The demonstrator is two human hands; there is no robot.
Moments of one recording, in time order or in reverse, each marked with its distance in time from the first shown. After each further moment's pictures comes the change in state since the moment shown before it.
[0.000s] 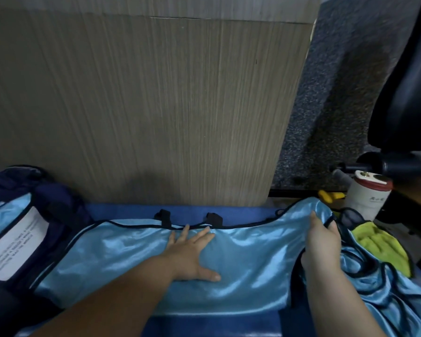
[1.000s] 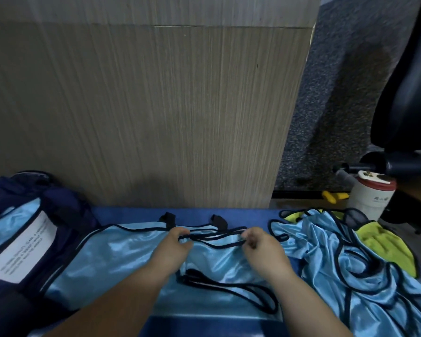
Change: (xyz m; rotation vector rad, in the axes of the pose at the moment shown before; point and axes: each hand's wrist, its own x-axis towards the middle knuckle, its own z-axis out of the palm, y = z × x) left_hand -0.020 -0.011 -0.006 -0.877 0.438 -0.324; right_hand -0.057 0.028 0.033 -0.982 -0.677 -0.340
